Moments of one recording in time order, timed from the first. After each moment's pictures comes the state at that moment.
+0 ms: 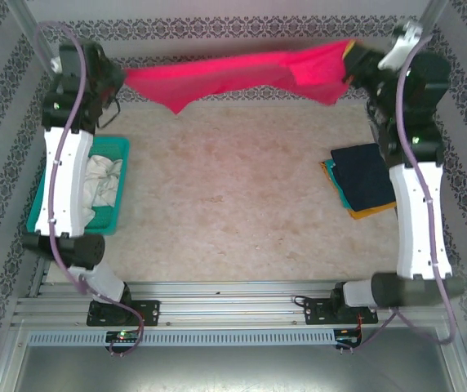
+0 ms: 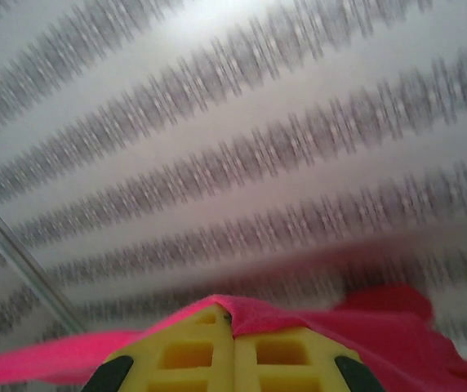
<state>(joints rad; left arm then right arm) -0.04 1.62 2.05 -0.89 -0.13 -0.91 0.00 1.32 1.70 -0.35 -0.33 0.47</state>
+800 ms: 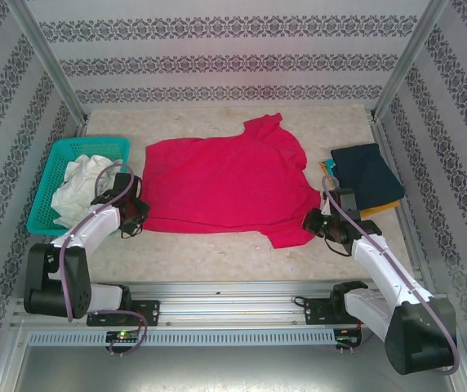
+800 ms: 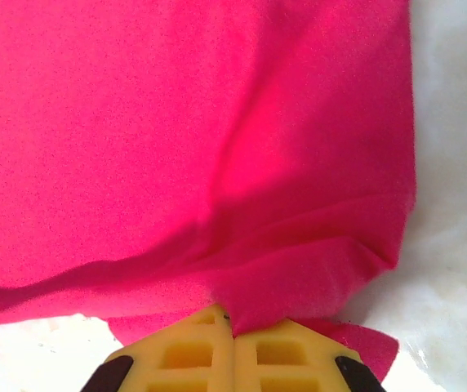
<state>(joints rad) -0.03 1.32 0.70 -0.58 -0.03 -1.10 0.13 0.97 0.51 -0.51 -0.25 0.58</state>
